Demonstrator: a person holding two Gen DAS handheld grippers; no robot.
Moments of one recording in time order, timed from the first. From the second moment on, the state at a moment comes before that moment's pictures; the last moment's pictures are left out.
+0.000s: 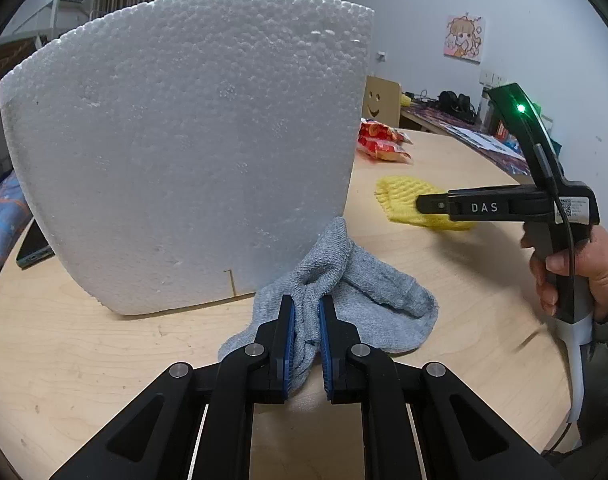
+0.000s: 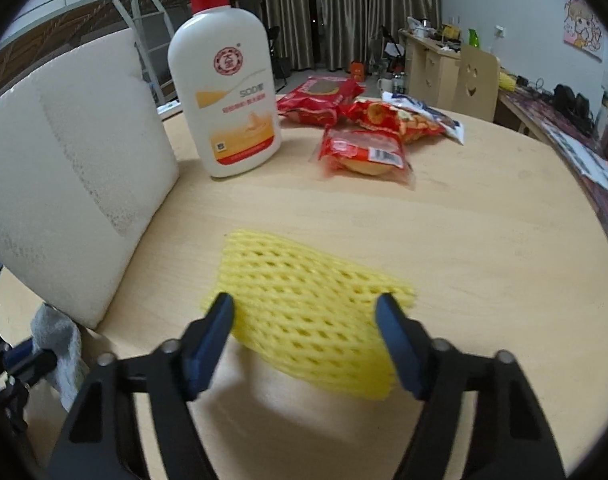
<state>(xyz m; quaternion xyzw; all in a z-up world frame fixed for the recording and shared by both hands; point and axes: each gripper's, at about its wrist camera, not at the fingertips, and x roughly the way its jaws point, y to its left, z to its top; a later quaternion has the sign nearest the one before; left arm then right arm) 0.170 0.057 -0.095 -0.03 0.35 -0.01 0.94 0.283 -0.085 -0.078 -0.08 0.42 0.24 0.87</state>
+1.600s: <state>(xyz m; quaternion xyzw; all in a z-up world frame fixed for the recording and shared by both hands) 0.057 0.055 -0.008 -0.02 0.24 0.00 0.97 0.123 -0.142 0.024 0.01 0.24 0.33 0.91</state>
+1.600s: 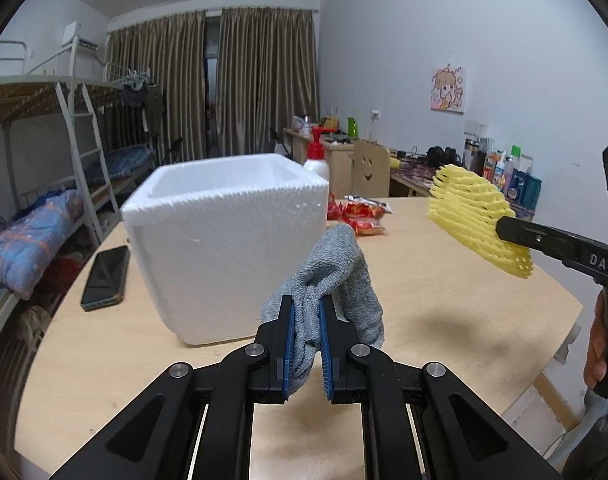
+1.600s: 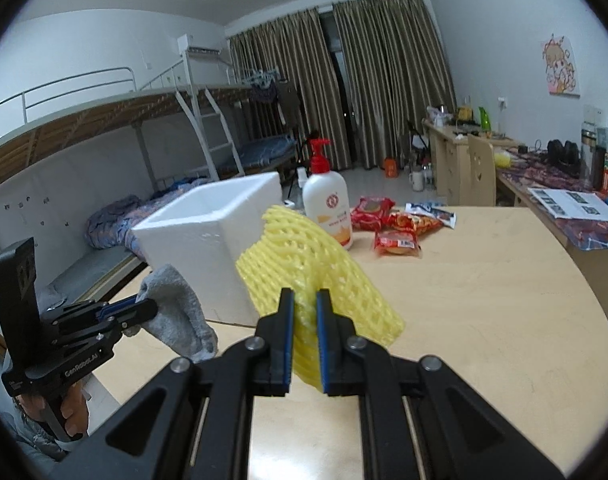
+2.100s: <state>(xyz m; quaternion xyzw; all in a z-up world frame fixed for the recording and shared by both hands) -0.005 0.059 0.024 0.00 0.18 0.01 0.98 0.063 -0.139 0.041 0.02 0.18 0.34 0.92</state>
